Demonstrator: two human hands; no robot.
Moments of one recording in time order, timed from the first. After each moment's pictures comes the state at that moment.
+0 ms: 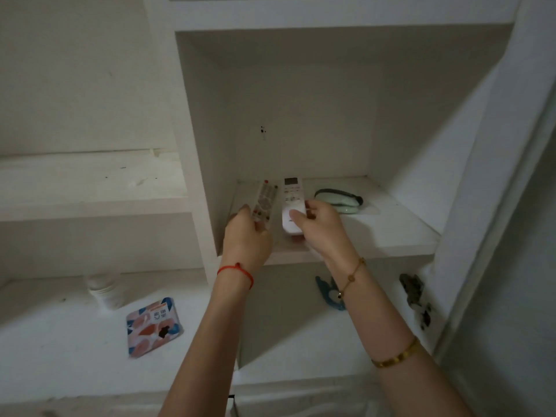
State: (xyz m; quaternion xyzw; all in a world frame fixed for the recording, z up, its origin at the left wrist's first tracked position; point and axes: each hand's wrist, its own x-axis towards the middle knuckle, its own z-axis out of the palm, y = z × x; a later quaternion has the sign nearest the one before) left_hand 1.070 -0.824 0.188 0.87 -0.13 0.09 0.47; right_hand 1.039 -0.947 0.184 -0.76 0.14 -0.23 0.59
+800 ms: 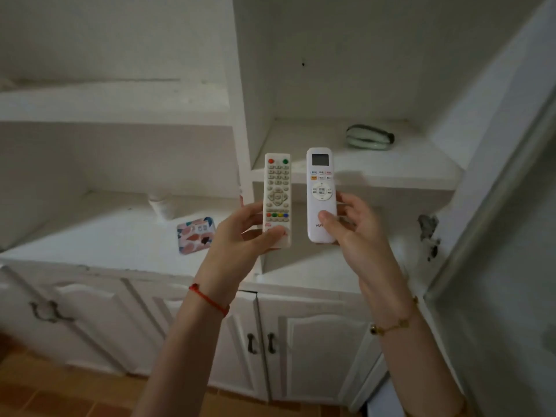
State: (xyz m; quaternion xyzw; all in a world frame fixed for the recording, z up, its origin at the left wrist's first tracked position) left_hand 0.925 -0.734 0.132 0.68 -0.13 -0.06 0.72; right_hand 0.895 -0.906 0.126 -0.71 0.09 -0.19 0.68
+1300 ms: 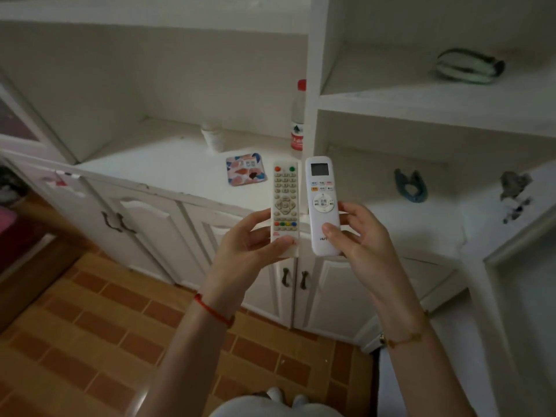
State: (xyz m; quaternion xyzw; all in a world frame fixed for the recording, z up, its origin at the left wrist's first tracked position) left_hand 0.856 -0.657 0.063 0.66 -0.02 -0.10 0.75; right_hand 0.850 -0.839 0.067 -0.74 0.06 -0.04 0.67
